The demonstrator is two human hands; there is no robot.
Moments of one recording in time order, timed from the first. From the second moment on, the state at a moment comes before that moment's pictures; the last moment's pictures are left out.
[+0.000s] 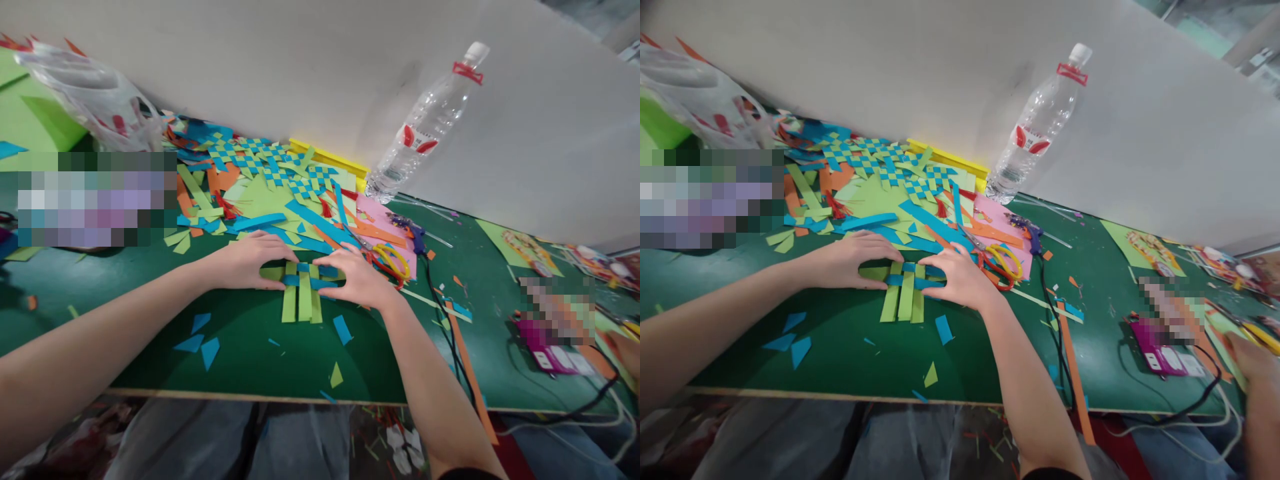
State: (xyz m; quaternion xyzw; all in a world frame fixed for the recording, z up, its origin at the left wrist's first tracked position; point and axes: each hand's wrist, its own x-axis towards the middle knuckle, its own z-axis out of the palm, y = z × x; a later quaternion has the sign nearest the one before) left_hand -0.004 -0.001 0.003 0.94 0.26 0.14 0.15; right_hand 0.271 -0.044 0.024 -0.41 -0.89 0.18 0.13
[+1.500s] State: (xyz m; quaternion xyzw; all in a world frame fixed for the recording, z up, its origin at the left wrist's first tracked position) left_hand -0.002 -0.003 0.003 0.95 0.25 0.12 0.16; right_hand 0.268 -0.047 0.029 -0.39 -0.89 0.20 0.13
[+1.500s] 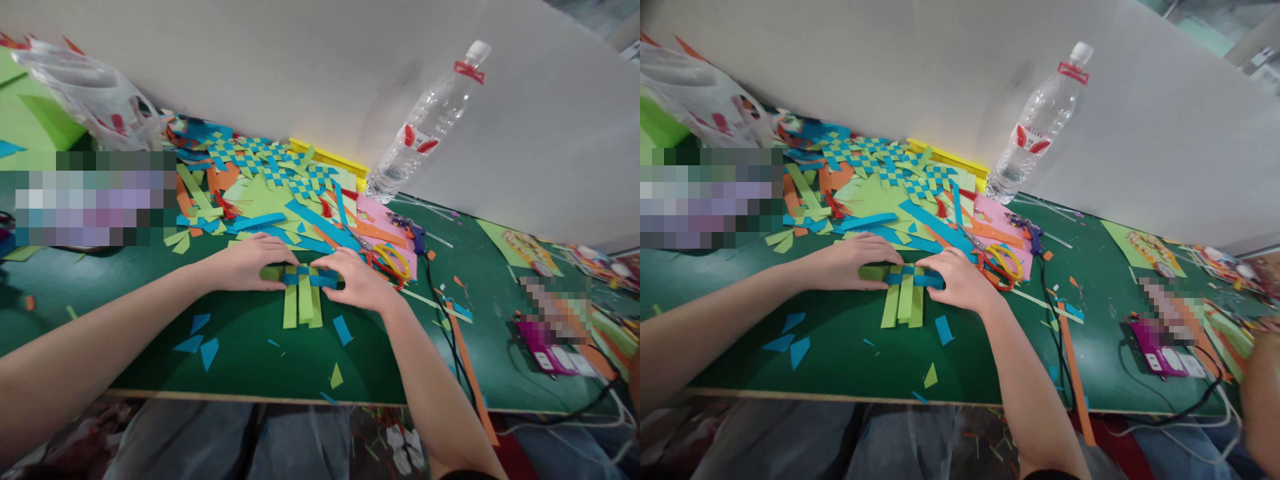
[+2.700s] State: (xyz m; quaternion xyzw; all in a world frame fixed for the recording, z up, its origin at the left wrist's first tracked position) left_hand 0.003 -0.008 0.004 0.95 0.24 0.12 0.17; right_hand 0.268 -0.046 0.026 -0.36 -0.90 0.19 0.14
